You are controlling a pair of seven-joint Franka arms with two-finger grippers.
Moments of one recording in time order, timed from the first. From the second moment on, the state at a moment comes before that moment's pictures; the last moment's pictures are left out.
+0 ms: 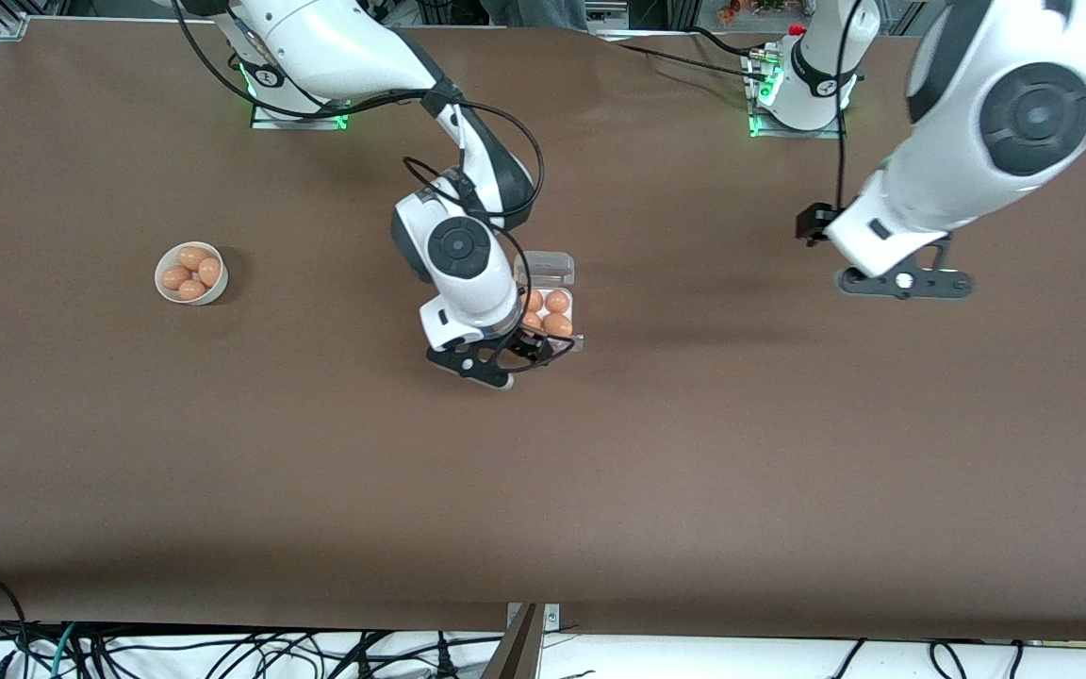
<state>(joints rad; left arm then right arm) -0.27 0.18 -0.06 -1.54 0.04 1.41 -0.25 0.72 0.74 -0.09 -1.40 0.12 2.22 0.95</state>
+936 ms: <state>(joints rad) -0.49 0.38 -0.06 -1.54 -0.29 1.32 -0.57 0.38 0.41 -0.09 -1.53 0.11 1.86 0.40</state>
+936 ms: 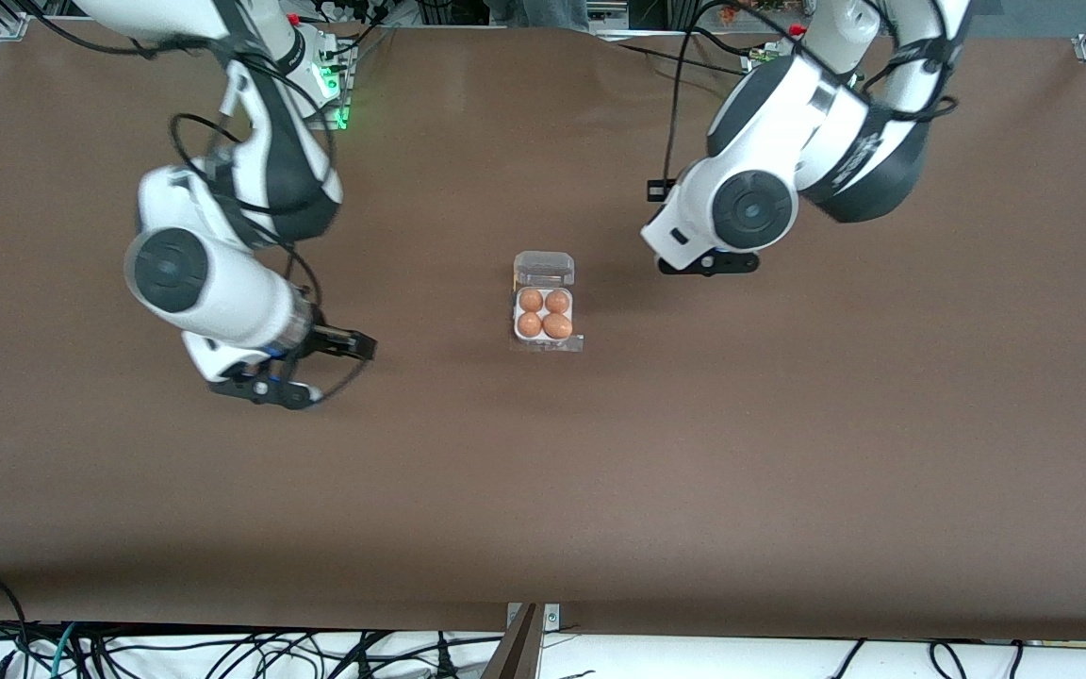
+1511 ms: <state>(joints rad) -0.58 0.58 -0.06 -1.45 -0.42 1.44 -0.59 0.09 0.11 0.02 -1.64 0.02 1.72 0.18</state>
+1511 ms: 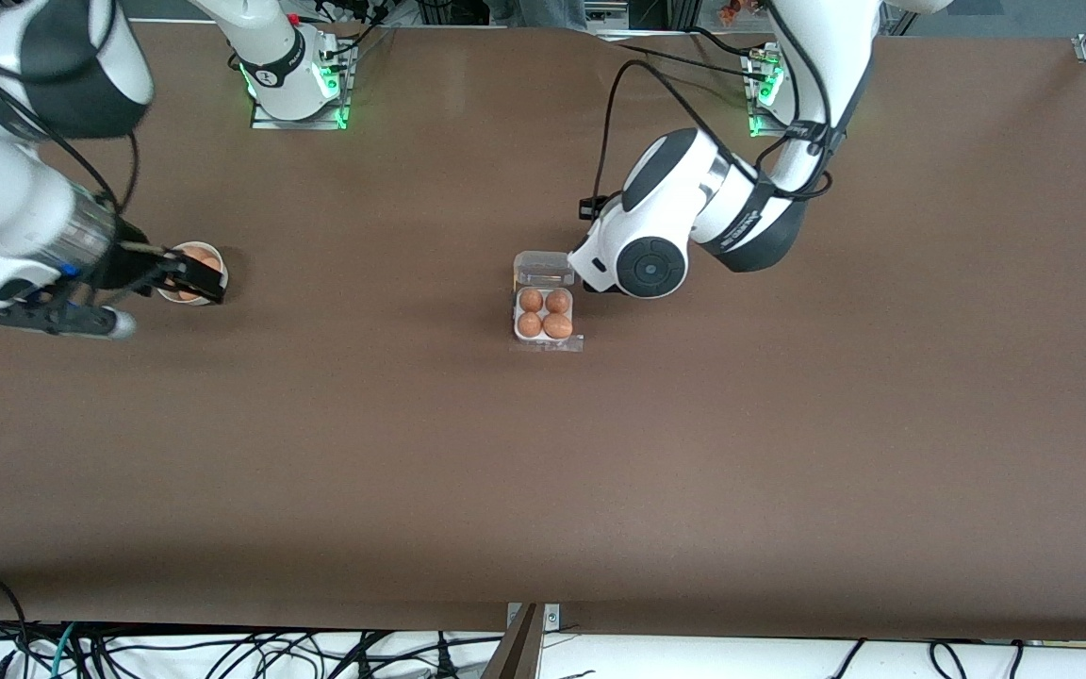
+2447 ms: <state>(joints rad) -0.70 0.71 -0.06 -1.44 -0.43 1.73 -0.74 -0.02 -0.02 0.04 -1.67 0.02 1.67 0.11</state>
